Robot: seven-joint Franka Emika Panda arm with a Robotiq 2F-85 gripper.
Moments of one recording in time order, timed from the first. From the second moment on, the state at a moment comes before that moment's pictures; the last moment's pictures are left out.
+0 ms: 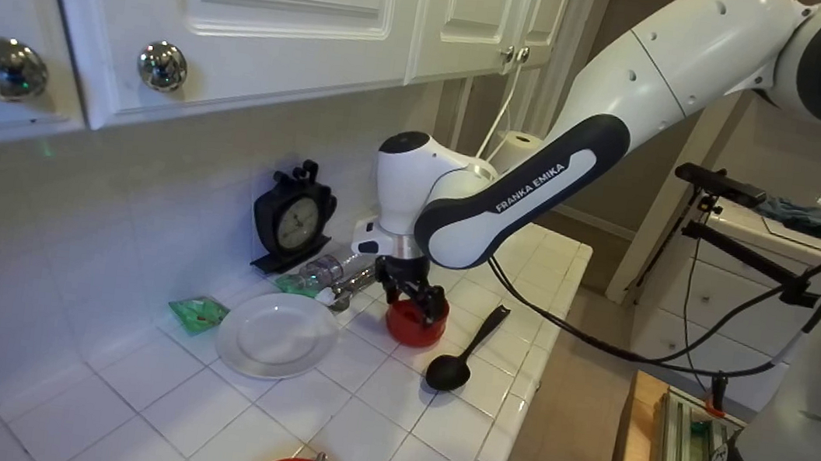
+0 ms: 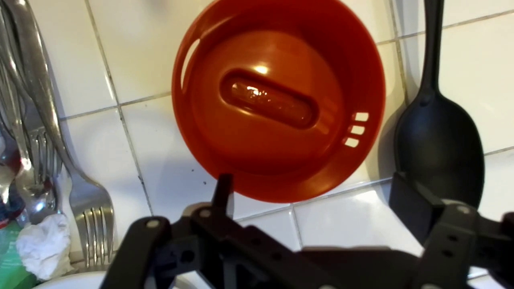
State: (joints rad) arm 0.03 0.38 0.08 -2.07 -0.32 2.31 -1.02
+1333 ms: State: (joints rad) arm 0.03 0.42 0.11 -2.08 -0.28 2.31 -1.01
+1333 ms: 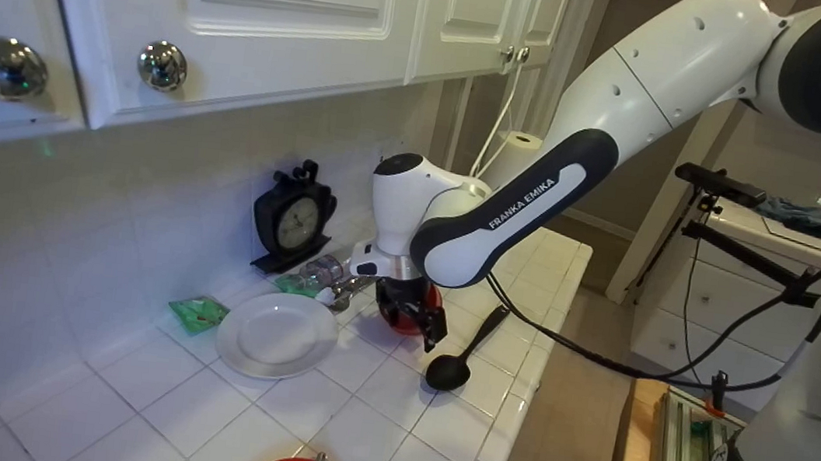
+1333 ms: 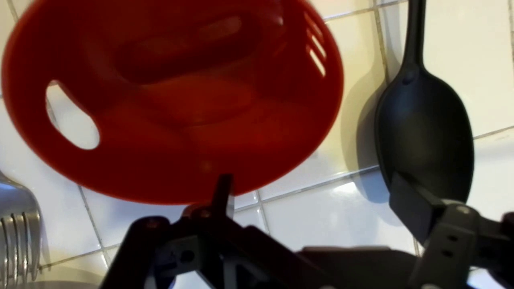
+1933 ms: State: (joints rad) arm 0.03 0.44 0.11 -2.09 -0.29 2.31 -0.96
